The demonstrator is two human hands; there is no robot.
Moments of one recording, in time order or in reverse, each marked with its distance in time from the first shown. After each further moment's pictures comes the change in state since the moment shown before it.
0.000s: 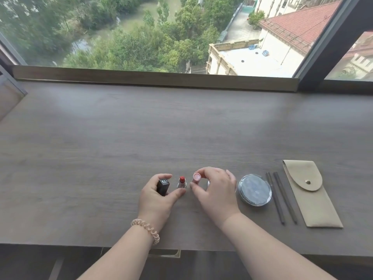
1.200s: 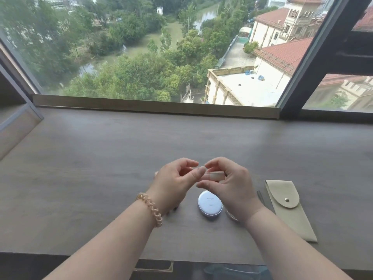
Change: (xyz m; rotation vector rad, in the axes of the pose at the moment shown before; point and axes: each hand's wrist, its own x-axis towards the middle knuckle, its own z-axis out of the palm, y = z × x) left_hand -0.017 0.133 0.007 0.242 -0.352 0.236; right_hand 0.017 -0.043 -0.118 0.501 -0.098 -0.107
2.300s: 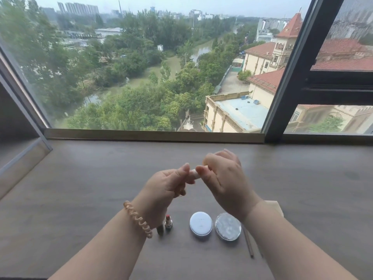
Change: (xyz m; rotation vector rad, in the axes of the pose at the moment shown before) left_hand -0.029 0.084 -0.007 -0.475 -0.052 0.008; right_hand 0.017 -0.068 -0.048 -0.546 0.157 -0.516
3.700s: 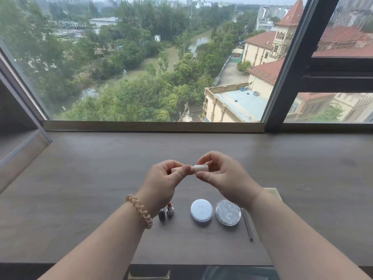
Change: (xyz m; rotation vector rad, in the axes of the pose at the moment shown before) left_hand -0.006 -0.016 -0.007 0.234 0.125 0.075; right_hand -0.018 -0.002 0.000 0.539 -0.321 0.540
